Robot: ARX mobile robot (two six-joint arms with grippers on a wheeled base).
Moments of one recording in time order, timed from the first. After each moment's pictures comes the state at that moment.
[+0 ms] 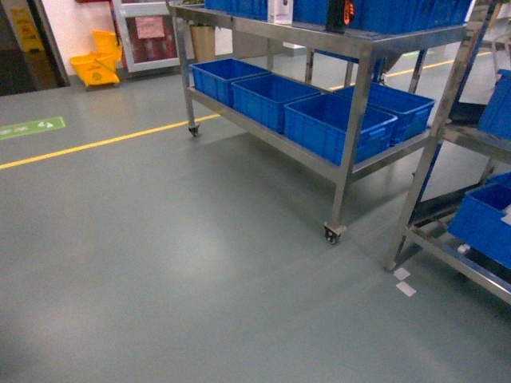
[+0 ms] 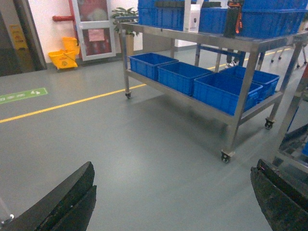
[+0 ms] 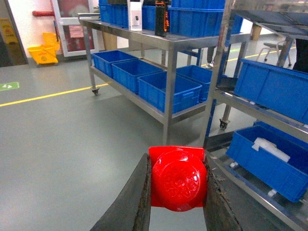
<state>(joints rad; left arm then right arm) 0.00 0.01 0.02 0.00 0.00 0.00 0.00 0.00 0.01 0.00 0.00 0.00</state>
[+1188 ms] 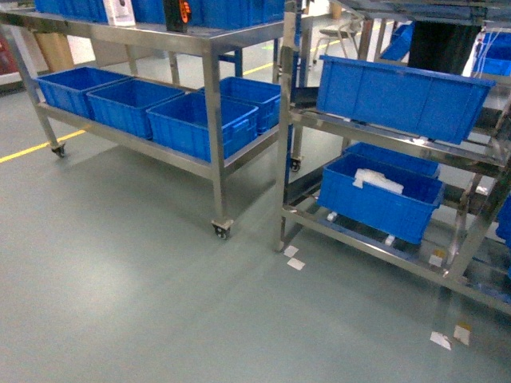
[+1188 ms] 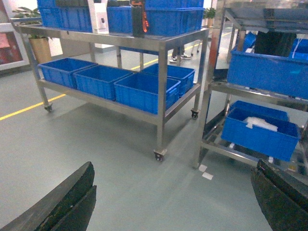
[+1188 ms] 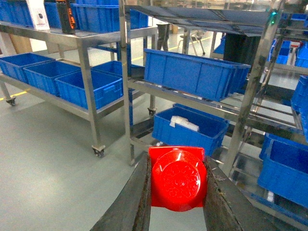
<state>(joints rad) 0.00 0.01 0.02 0.00 0.00 0.00 0.00 0.00 0.01 0.00 0.00 0.00</state>
